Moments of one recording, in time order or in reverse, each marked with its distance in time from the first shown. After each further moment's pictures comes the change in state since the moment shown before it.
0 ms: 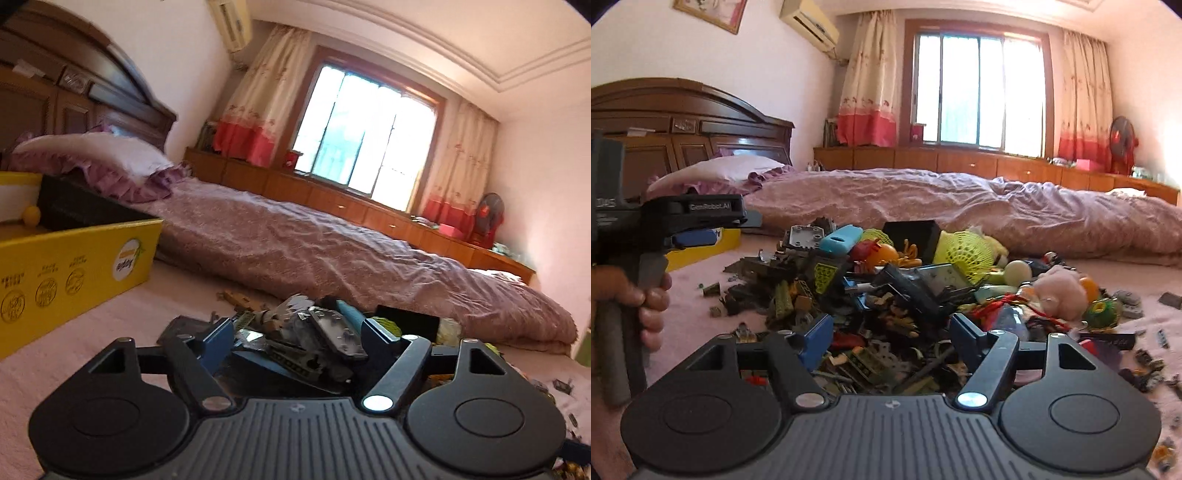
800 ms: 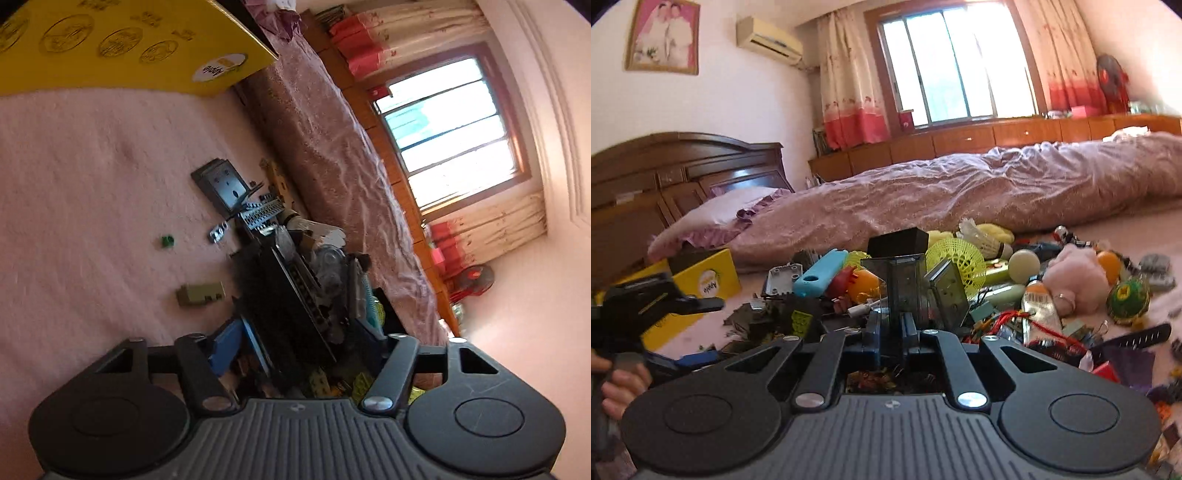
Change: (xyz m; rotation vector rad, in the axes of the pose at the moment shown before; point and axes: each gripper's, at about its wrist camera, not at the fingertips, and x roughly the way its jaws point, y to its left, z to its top) left arm 0.035 0.083 -0.014 -0.744 0.368 -0.116; right arm 0.033 -0.057 0.027 0.253 0.050 0.103
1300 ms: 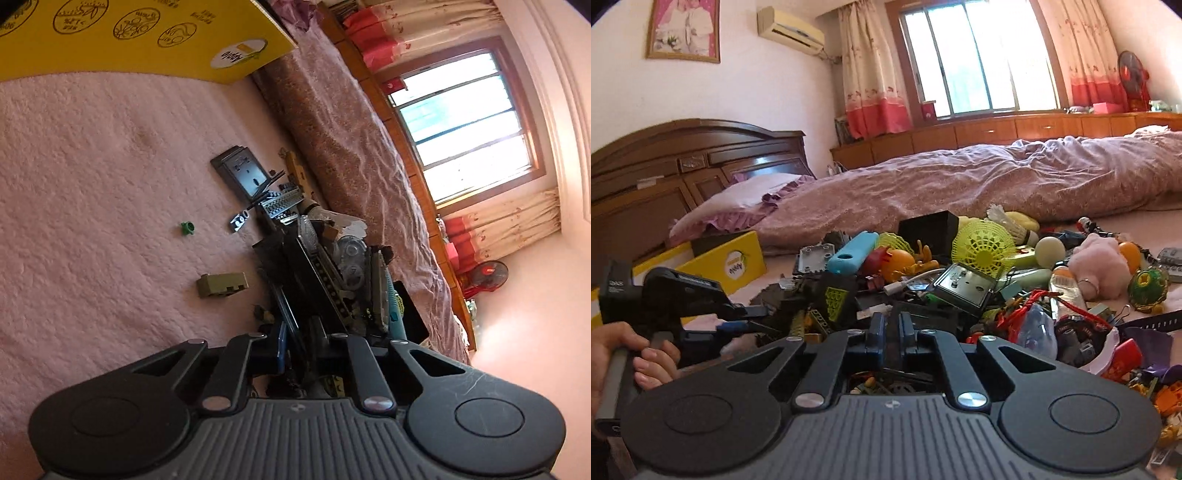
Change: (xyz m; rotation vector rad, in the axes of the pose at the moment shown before) left arm 0.013 0.012 -0.004 -0.031 0.016 0.032; right arm -0.010 0.020 -0.010 -0.050 0.023 0.047
